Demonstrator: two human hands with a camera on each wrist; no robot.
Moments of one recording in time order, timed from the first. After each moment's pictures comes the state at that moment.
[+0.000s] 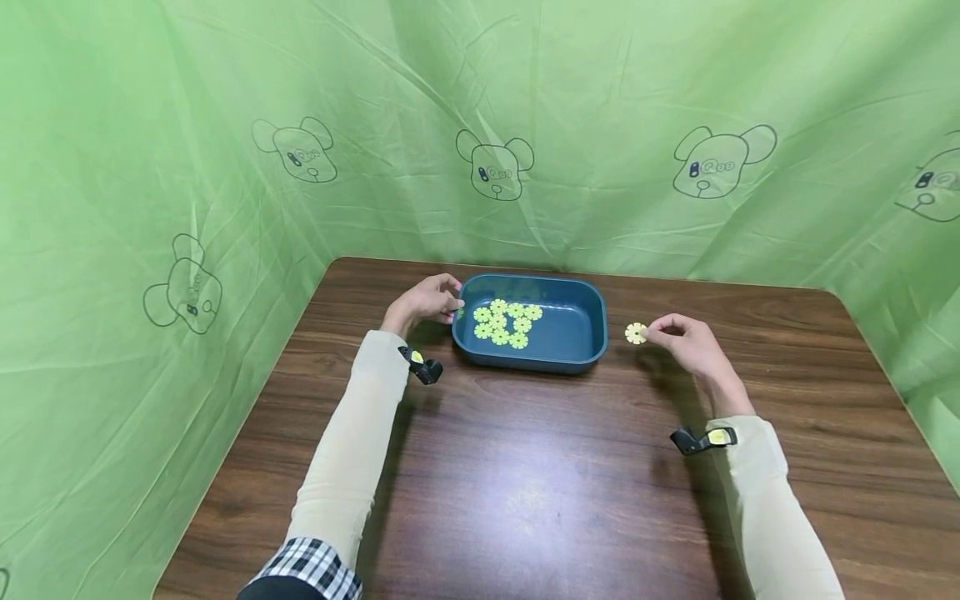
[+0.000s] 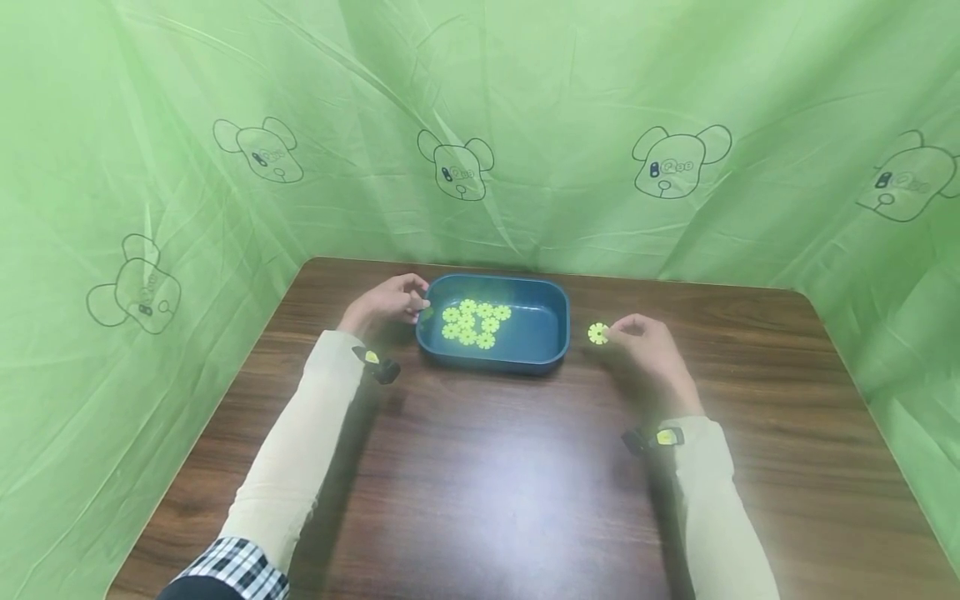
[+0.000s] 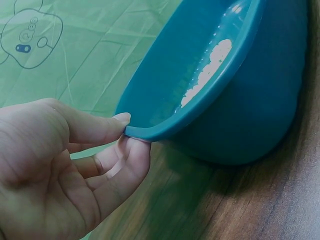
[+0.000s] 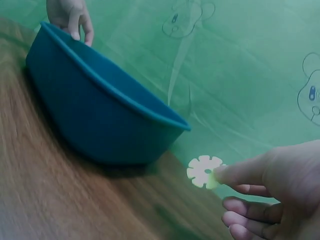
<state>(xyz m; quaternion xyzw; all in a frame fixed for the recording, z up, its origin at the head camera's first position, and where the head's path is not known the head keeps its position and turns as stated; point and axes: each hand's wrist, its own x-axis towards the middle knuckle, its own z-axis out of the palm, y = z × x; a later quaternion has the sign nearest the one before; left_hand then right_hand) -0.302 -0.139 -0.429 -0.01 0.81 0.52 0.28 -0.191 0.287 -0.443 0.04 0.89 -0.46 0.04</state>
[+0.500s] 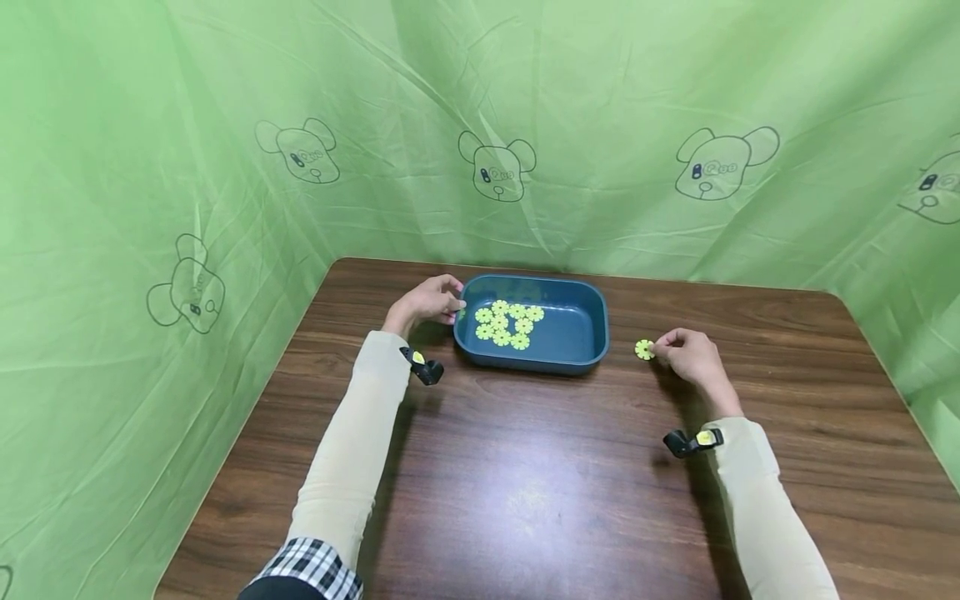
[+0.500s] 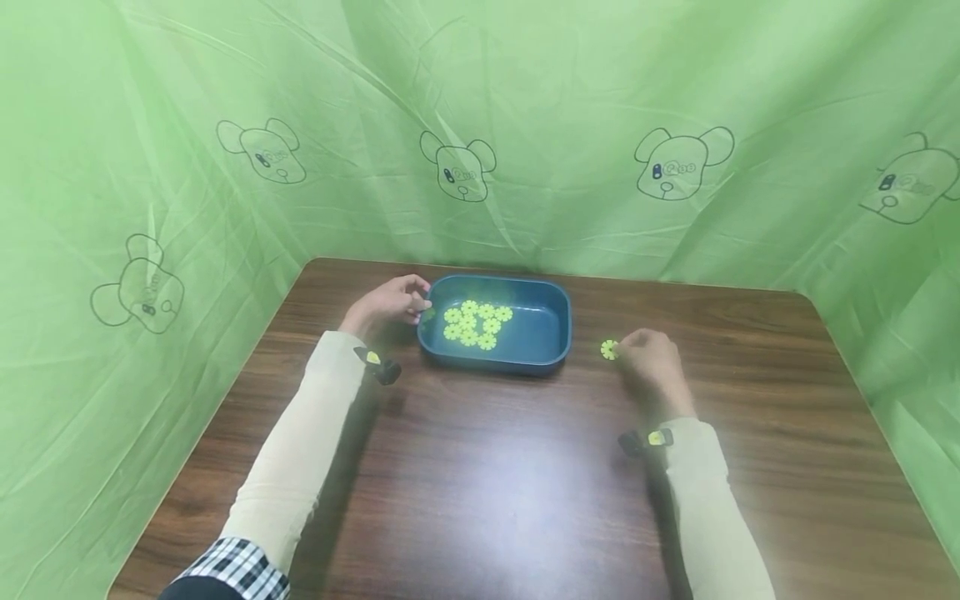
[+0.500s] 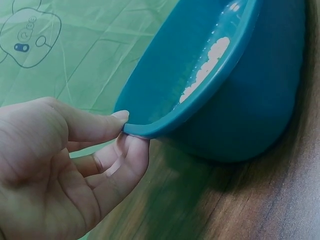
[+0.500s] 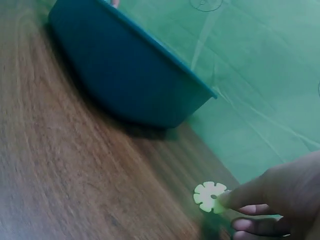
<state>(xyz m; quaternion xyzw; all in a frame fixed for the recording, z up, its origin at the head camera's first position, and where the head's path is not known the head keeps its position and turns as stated) -0.301 -0.140 -0.429 -0.01 0.80 0.53 0.28 -0.195 0.297 -0.467 0.08 0.94 -0.32 0.05</state>
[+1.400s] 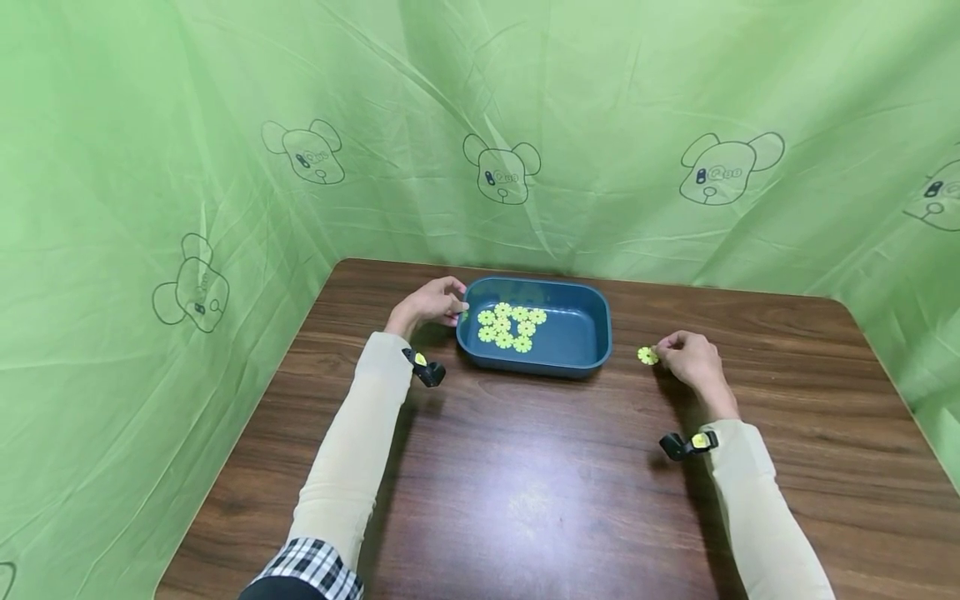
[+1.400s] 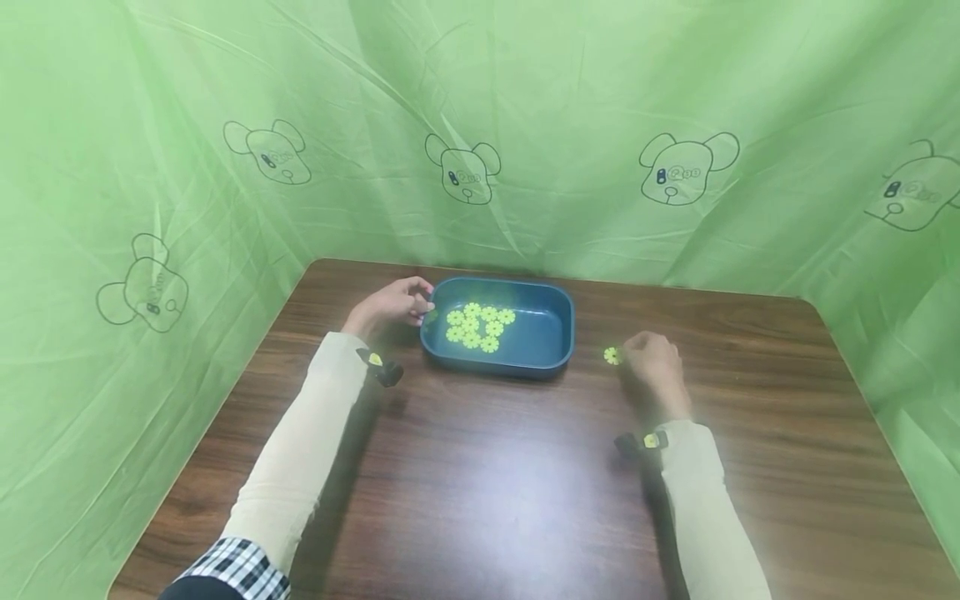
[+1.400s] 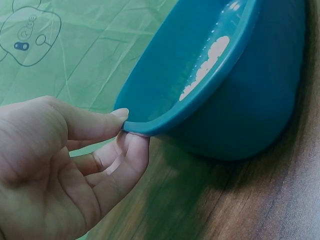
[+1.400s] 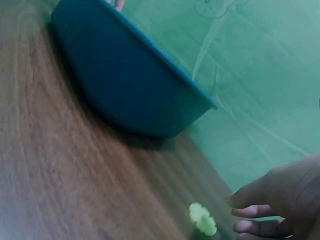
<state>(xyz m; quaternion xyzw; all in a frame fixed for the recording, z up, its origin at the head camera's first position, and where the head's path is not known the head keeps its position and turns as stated) -0.303 -0.142 -0.431 0.00 0.80 0.53 0.28 -0.197 0.290 -0.466 0.09 0.95 -0.29 0.03</state>
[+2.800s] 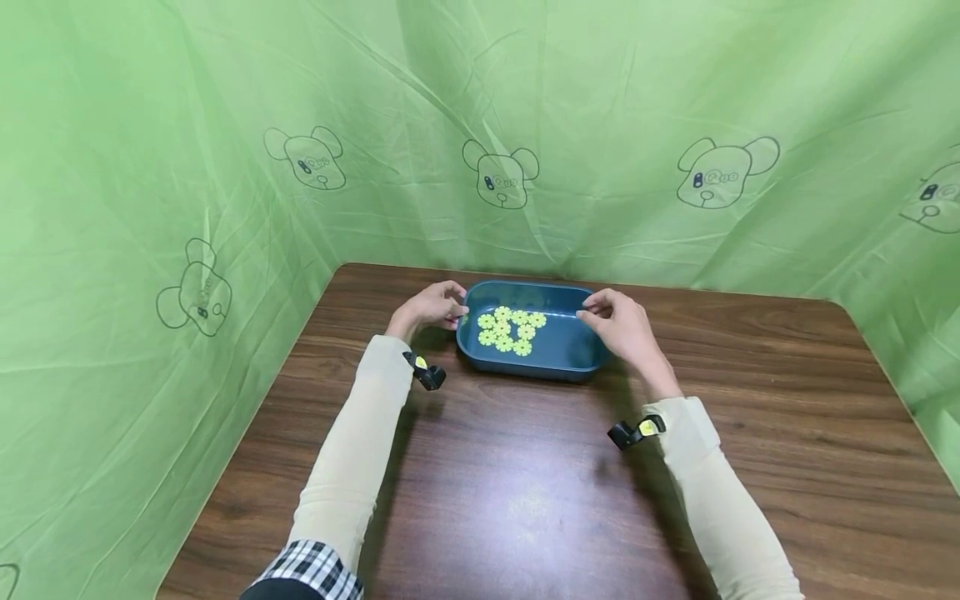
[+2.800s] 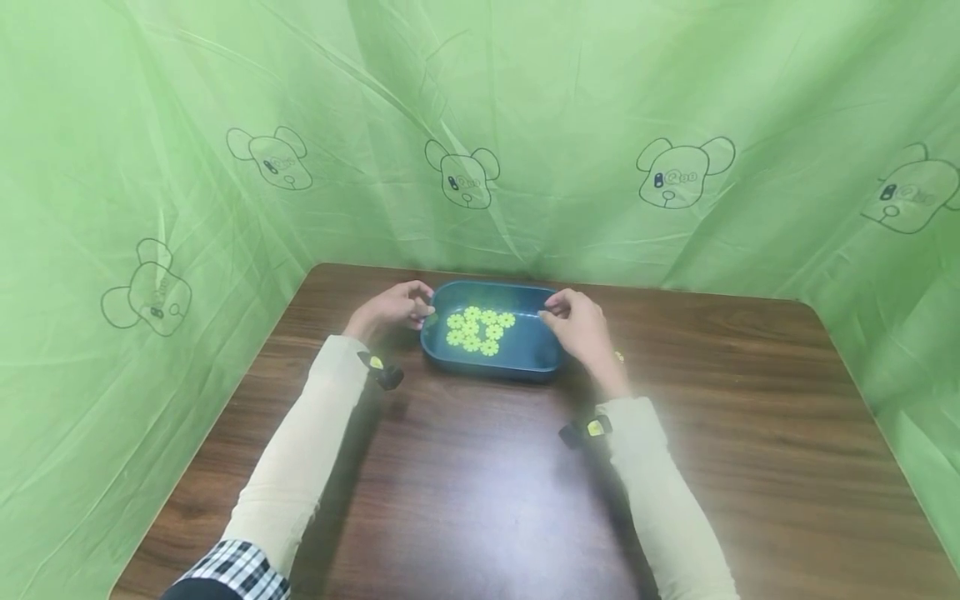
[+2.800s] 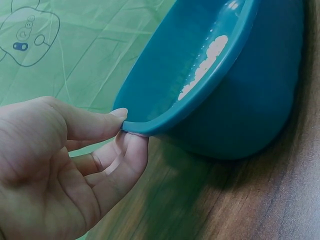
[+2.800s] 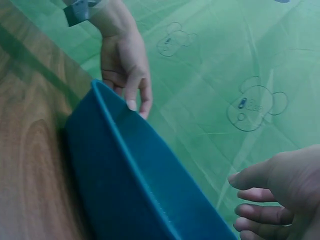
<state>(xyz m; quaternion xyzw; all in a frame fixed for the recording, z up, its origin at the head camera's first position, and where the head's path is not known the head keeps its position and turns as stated) -0.301 -0.141 -0.431 0.00 0.80 0.53 0.28 -0.218 0.183 -0.410 -0.05 0.91 -0.40 -0.04</state>
